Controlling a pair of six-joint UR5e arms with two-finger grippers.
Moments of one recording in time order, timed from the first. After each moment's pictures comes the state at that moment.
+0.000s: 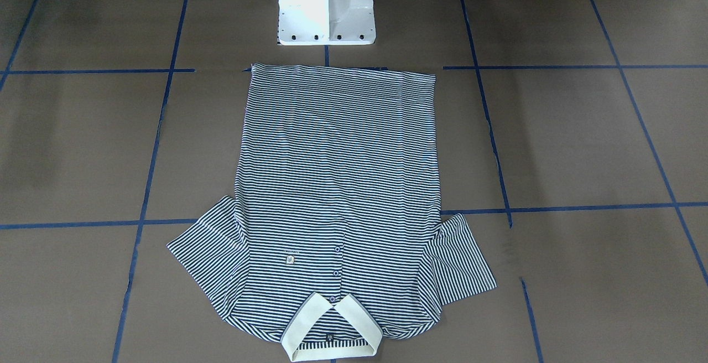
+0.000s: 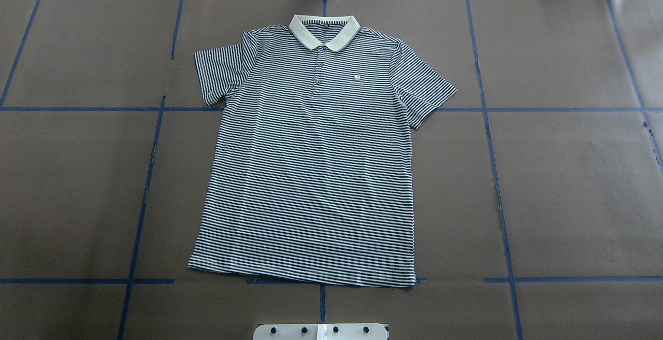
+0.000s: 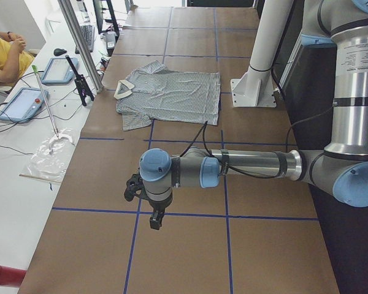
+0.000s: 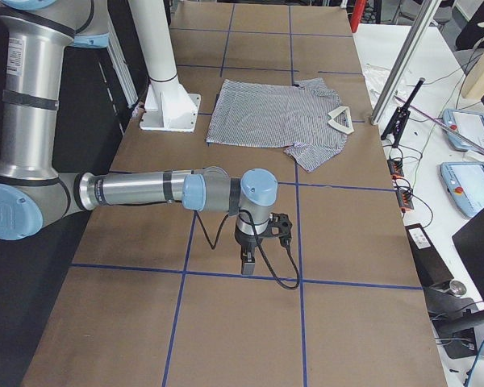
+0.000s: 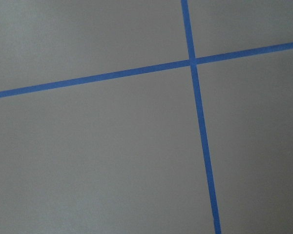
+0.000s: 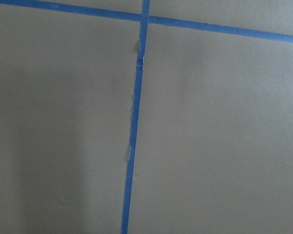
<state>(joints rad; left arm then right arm) -1.64 -1.52 -1.65 -1.56 -2.32 0.26 1.50 -1.74 1.85 -1.72 2.22 -0.06</state>
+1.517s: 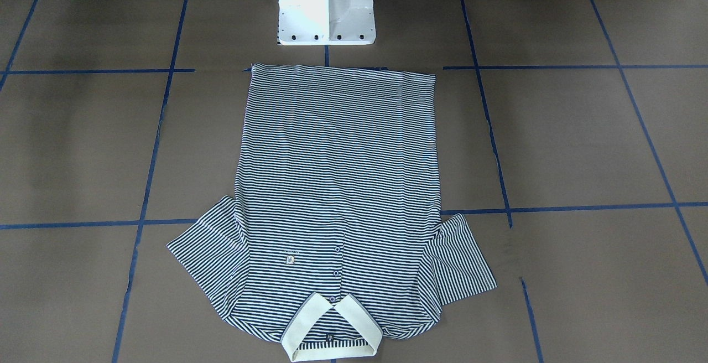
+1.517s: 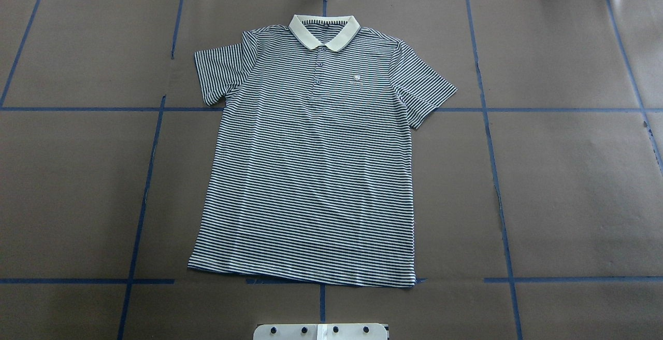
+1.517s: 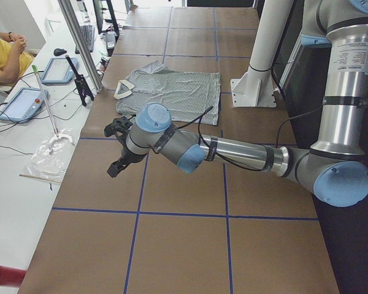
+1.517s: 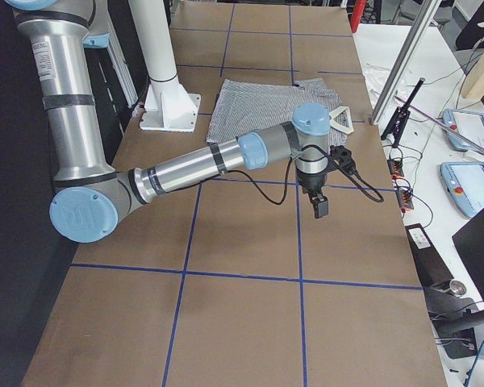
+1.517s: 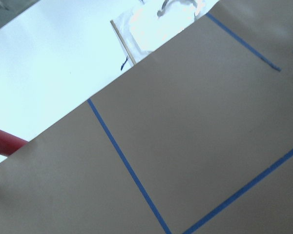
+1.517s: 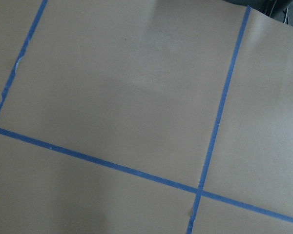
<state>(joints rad) -1.60 -1.62 -1.67 -2.22 -2.31 0.02 1.46 -1.41 1.78 -1.54 2.25 0.04</state>
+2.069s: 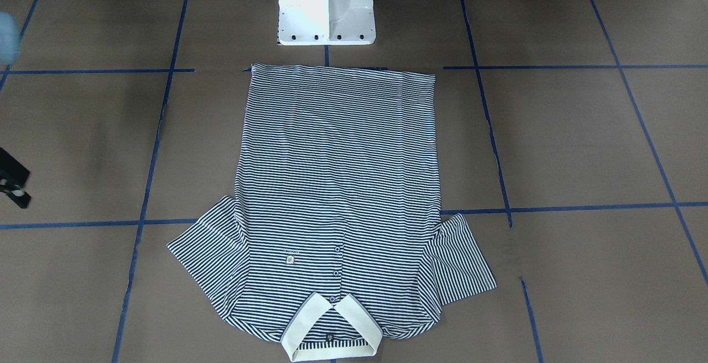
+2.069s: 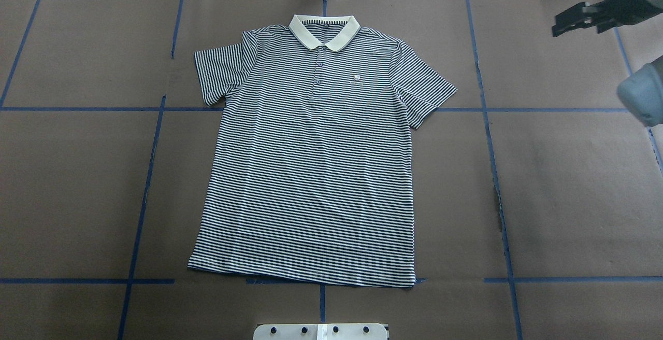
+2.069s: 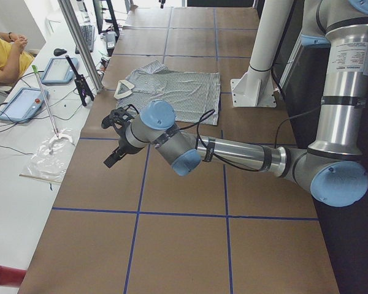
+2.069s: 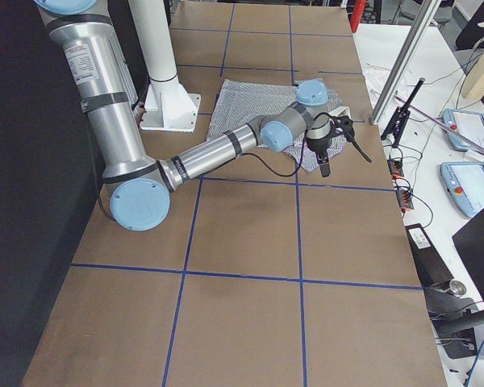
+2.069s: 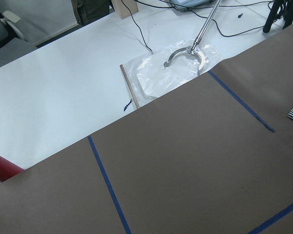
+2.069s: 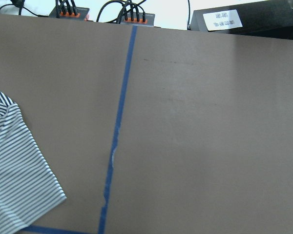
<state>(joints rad) -1.60 -1.63 -1.67 -2.30 -2.31 -0.08 1.13 -1.24 1.72 -1.30 2.06 0.72</state>
